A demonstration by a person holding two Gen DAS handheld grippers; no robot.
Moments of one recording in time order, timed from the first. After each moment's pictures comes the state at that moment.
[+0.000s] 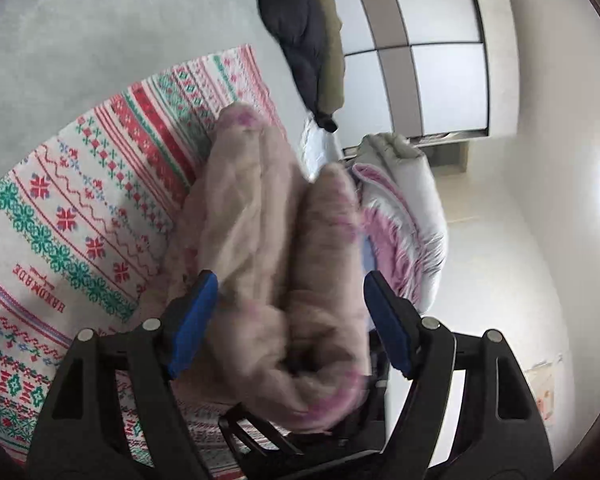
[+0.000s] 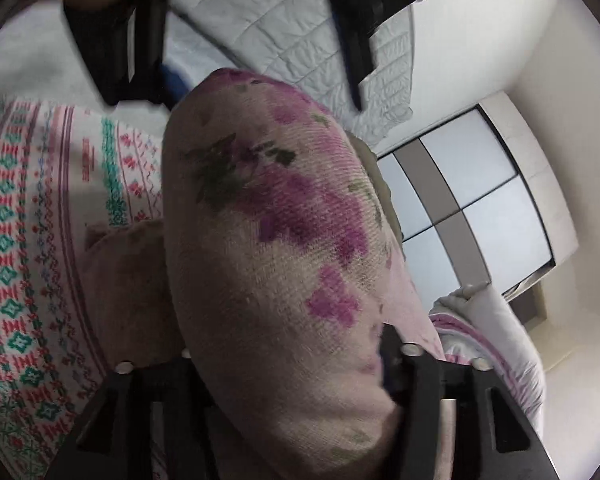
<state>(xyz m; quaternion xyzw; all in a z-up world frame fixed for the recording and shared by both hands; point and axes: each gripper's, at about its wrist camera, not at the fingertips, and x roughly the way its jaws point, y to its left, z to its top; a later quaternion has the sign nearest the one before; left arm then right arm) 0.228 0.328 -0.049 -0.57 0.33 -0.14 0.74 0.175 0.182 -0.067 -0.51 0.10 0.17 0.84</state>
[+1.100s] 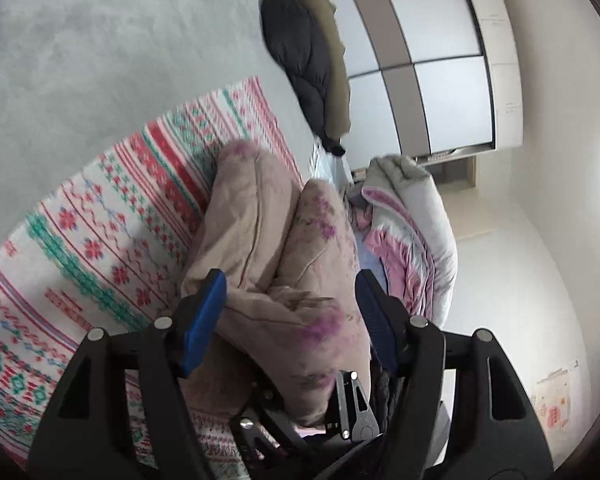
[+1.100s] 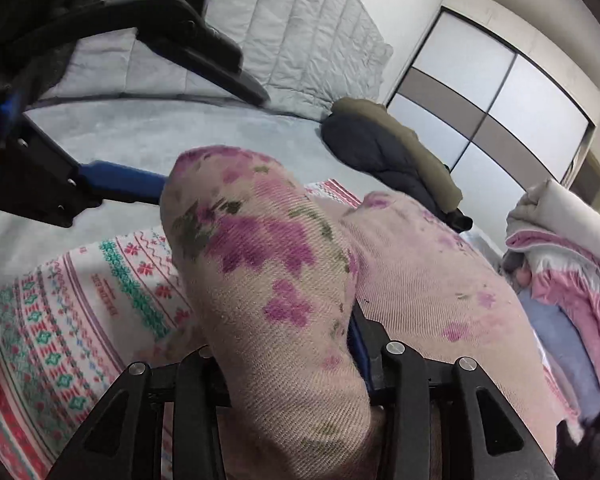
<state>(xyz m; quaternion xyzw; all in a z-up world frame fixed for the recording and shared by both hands) 0.219 0.341 -0.049 -0.57 0.30 -0.11 0.75 0.229 0.187 -0.035 -0.30 0.23 0.23 0.90</state>
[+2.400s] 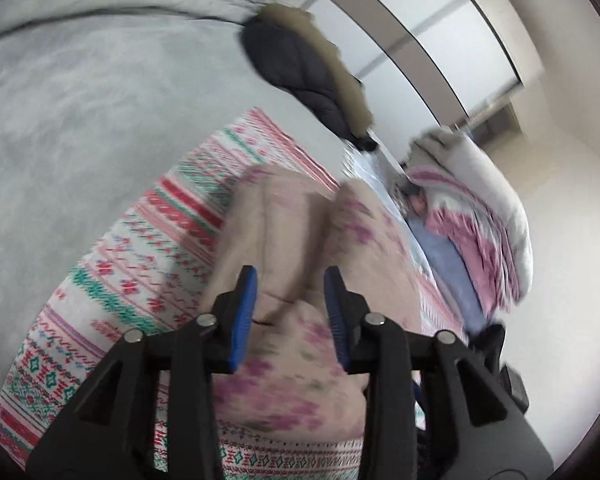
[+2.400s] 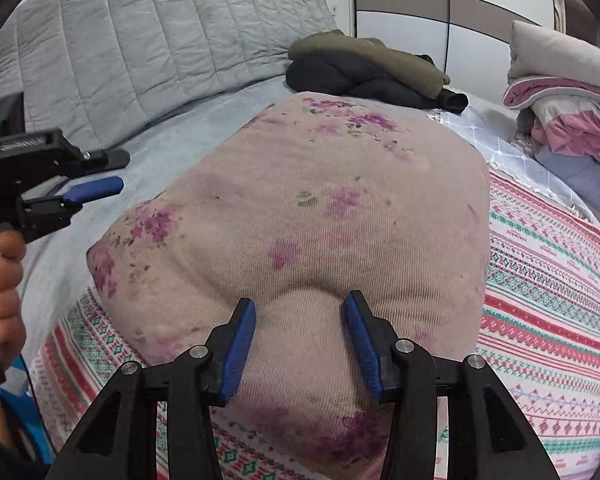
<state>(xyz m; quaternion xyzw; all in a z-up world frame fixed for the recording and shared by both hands) 0.209 0.294 0.008 -0.38 0.32 -0.03 0.87 0.279 0.069 -0.005 -0.11 0.39 0.26 0.88</state>
